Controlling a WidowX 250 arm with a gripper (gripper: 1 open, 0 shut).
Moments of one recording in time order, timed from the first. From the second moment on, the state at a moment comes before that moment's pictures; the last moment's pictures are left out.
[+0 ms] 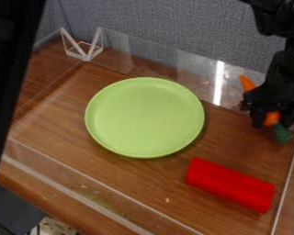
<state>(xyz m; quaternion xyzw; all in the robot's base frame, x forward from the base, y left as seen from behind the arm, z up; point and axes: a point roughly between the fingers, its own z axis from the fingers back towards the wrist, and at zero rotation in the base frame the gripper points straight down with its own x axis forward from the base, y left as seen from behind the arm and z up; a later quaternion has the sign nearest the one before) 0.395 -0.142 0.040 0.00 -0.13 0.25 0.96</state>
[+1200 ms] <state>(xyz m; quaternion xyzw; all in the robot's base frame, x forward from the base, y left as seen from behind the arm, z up) 0.381 -0.042 0.126 -0.03 -0.17 0.24 0.96</state>
